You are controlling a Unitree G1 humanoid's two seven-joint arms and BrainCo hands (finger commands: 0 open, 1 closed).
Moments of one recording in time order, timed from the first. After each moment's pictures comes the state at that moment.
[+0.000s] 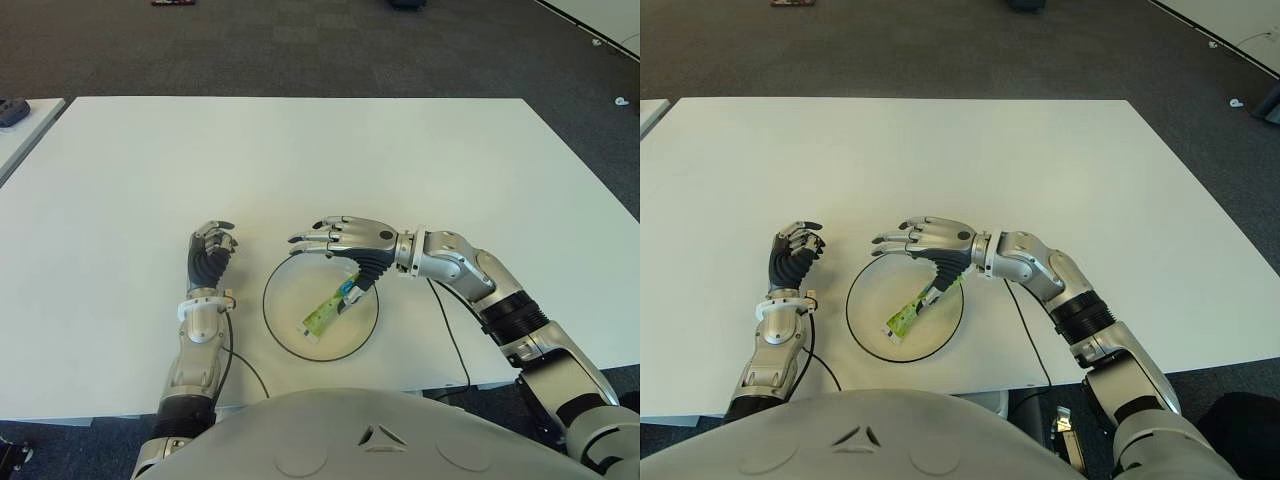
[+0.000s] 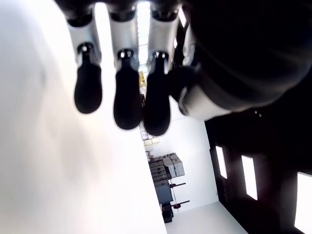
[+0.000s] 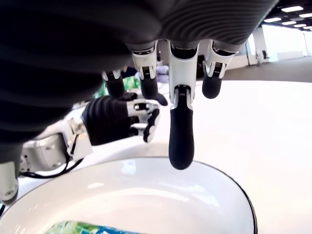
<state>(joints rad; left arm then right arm) 0.23 0.04 0.06 0.19 0.20 -0.28 0.26 -0.35 -0.53 0.49 0.15 -0.62 -0.79 0.37</state>
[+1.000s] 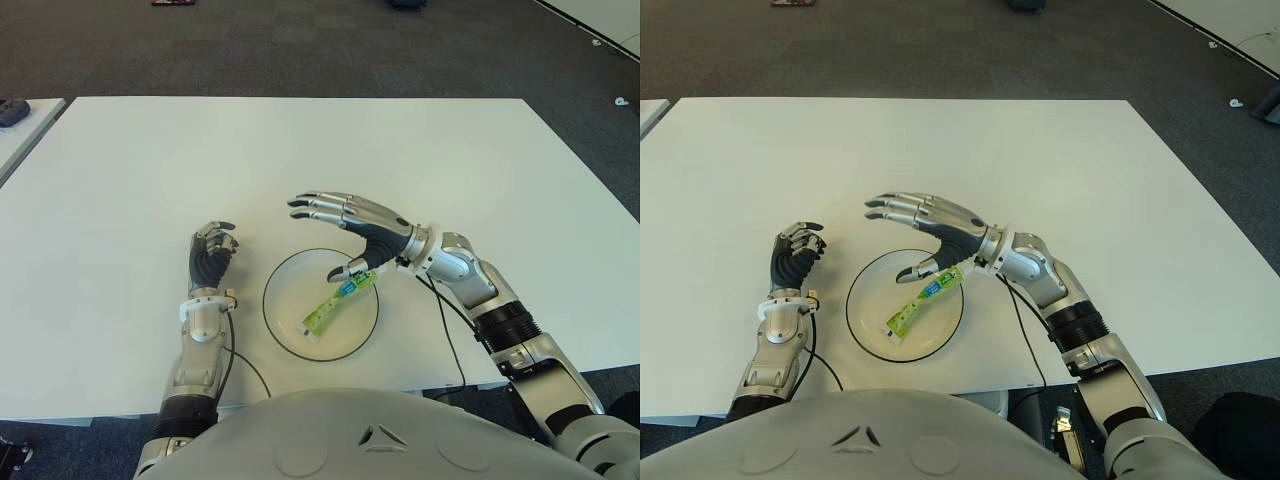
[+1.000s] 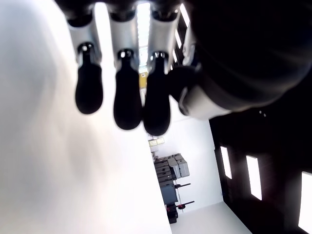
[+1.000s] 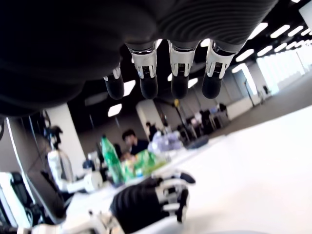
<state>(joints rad) 0.23 0.02 0.06 0.18 0.22 -0.26 0.27 -0.29 -0.44 0.37 0.18 -0.36 -0.82 0.28</state>
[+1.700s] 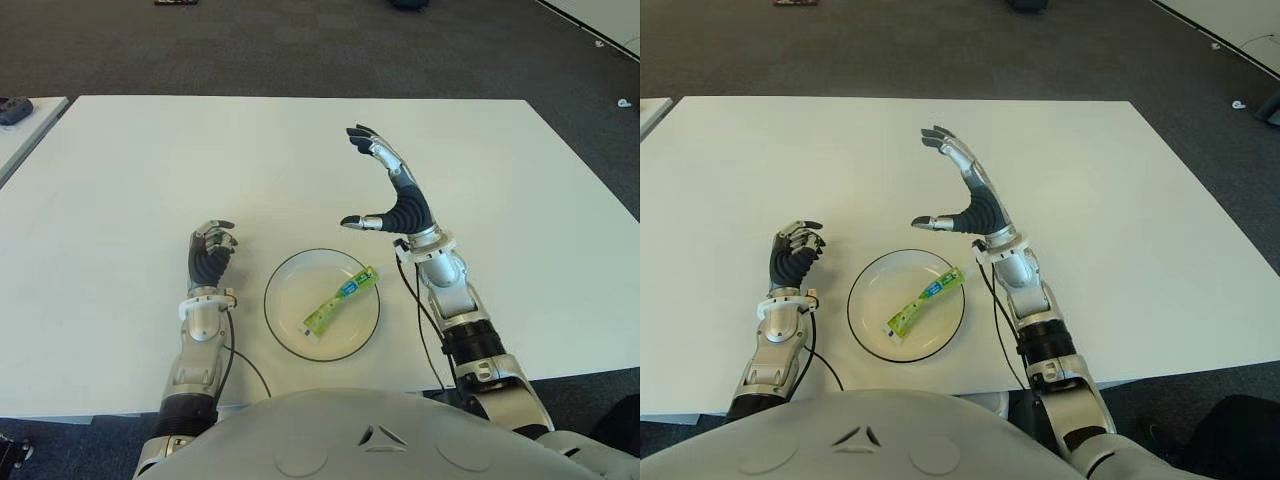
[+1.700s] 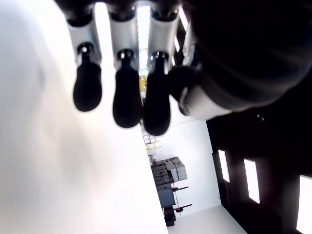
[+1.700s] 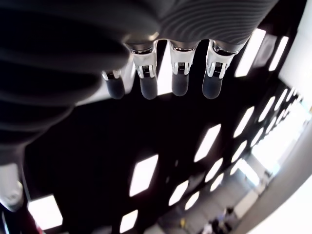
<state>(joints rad) 0.22 0.03 0.06 0.19 0.21 -0.26 0.27 -0.18 -0.19 0.17 0.22 -0.25 -0.77 0.01</state>
